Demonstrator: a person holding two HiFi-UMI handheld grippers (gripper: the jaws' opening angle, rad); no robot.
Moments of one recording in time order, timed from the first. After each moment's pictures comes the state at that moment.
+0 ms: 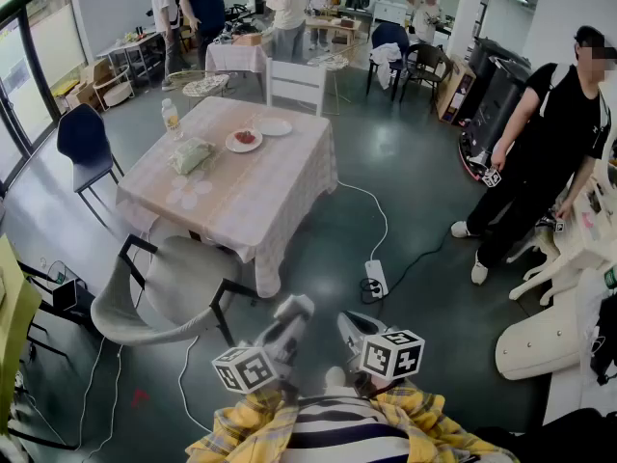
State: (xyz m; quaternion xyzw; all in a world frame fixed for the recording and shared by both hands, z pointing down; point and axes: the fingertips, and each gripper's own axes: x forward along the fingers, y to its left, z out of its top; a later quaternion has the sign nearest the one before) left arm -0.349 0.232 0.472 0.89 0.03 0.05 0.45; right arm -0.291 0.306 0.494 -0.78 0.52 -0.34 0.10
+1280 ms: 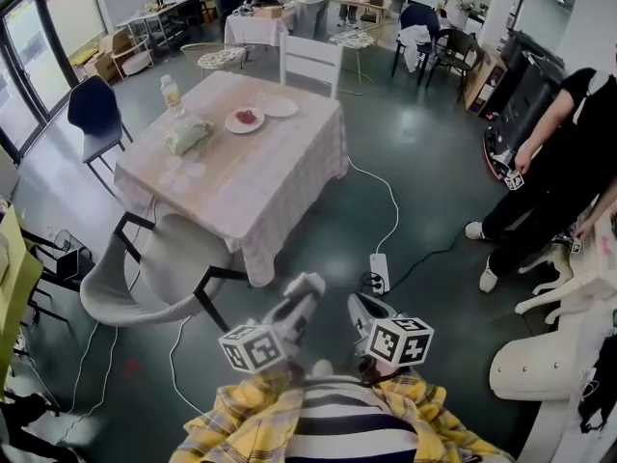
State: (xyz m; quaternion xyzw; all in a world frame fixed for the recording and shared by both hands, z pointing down) left arm -0.248 0.252 0.483 0.89 -0.01 0.05 0.45; right arm -0.185 0.323 0.510 -0.77 0.52 -0.36 0.10
